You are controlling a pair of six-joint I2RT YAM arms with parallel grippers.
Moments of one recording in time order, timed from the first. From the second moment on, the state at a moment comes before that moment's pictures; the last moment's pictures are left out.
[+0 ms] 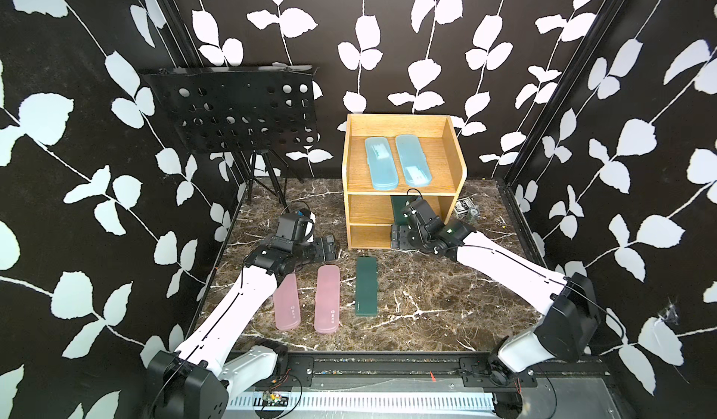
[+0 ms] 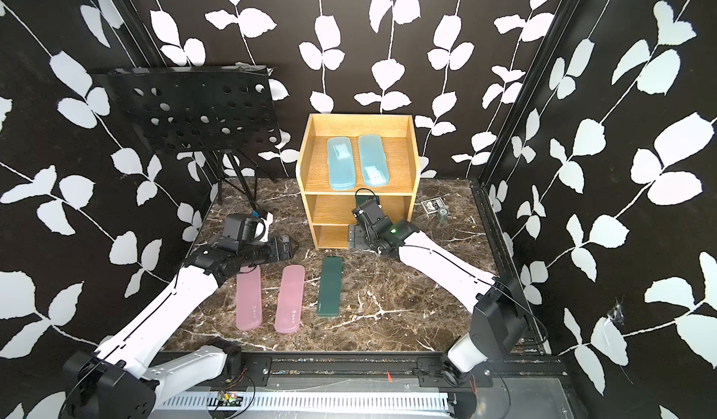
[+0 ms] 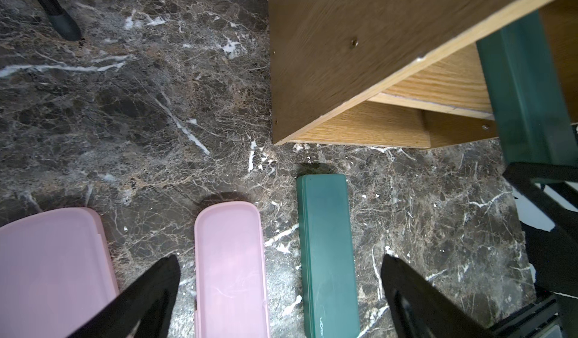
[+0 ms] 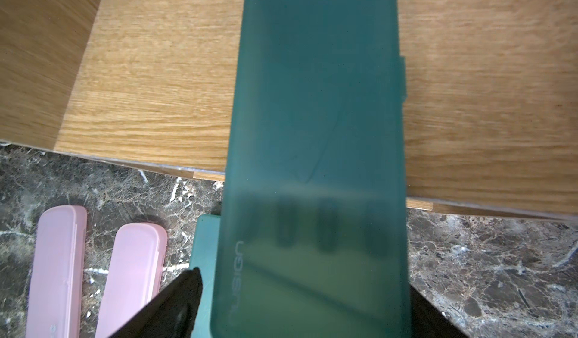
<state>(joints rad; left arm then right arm) -0.36 1.08 0.91 -0.64 0.18 -0.43 0.74 1.52 1.30 -0.66 0.17 0.58</state>
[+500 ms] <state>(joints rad) -0.36 0.98 0.87 -0.67 0.15 -0.43 0.75 1.21 1.11 -0.68 0.11 0.62</state>
